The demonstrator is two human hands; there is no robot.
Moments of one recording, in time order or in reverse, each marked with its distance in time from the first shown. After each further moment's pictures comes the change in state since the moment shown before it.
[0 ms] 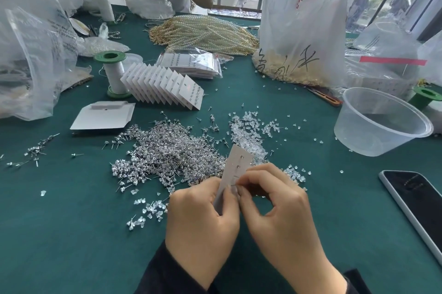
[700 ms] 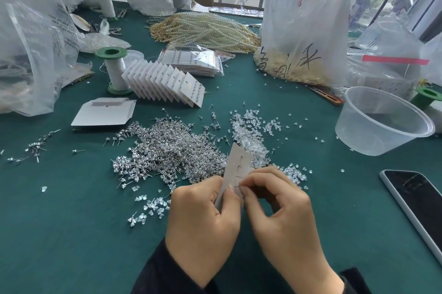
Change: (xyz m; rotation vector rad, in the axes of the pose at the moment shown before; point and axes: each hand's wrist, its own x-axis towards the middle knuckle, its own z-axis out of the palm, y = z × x) left_hand -0.001 -0.002 -0.004 -0.047 -0.056 0.018; right_hand -0.007 0.002 0.003 0.124 0.038 0.085
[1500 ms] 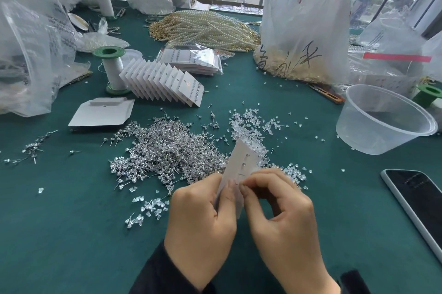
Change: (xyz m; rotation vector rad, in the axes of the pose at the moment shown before) left_hand 0.000 0.000 0.003 -0.044 0.023 0.017; right_hand -0.003 0.000 0.002 -0.024 0.070 -0.026
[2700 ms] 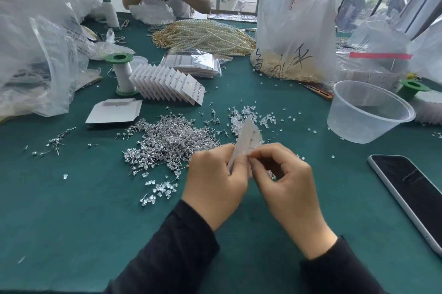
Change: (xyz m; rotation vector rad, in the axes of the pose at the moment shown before) left_hand 0.016 0.011 0.003 0.027 -0.065 0.053; right_hand 0.009 0.002 -0.015 0.032 -0.030 0.025
